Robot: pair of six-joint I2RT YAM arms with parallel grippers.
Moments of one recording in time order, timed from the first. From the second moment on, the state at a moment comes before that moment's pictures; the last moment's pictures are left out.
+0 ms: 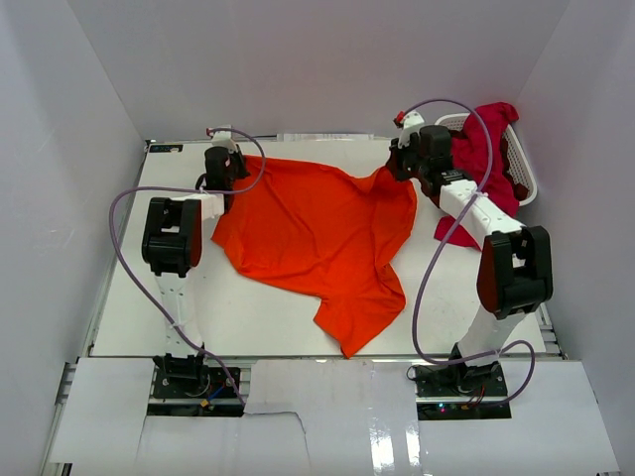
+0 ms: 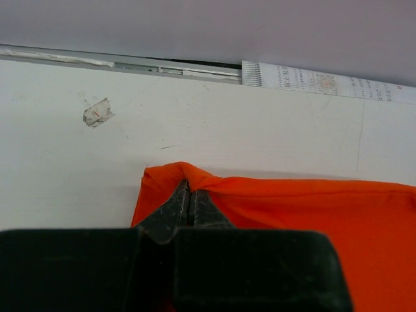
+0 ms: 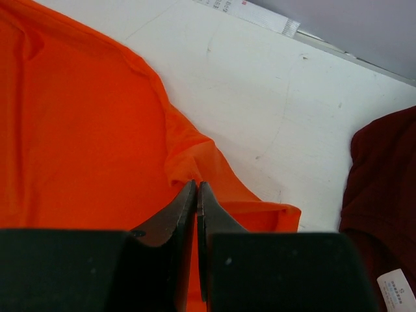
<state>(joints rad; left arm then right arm) -0.10 2.20 1.40 0.58 0.01 -0.20 0.25 1.76 1.37 -0.04 -0.23 -0.09</state>
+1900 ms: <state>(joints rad) -0.03 2.13 1.39 0.33 -0.01 -0.27 0.43 1.45 0.96 -0.26 -0.14 0.00</state>
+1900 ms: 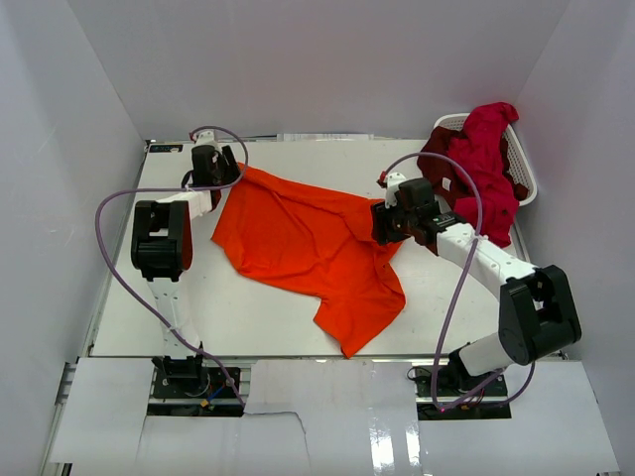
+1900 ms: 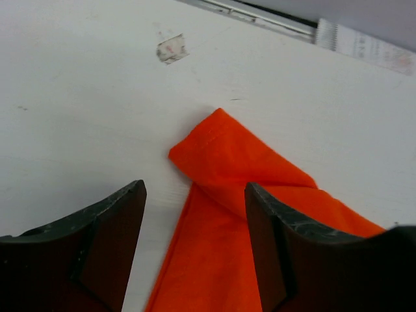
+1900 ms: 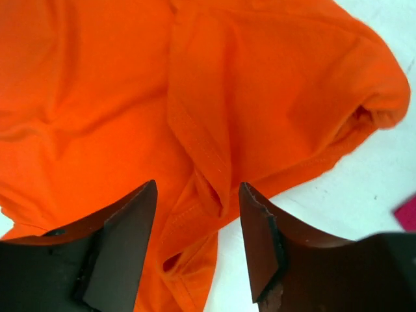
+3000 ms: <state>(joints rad) -0.01 2.30 1.67 0.16 0.27 -0.28 0.20 1.97 1.30 -0.31 -0.20 0.21</state>
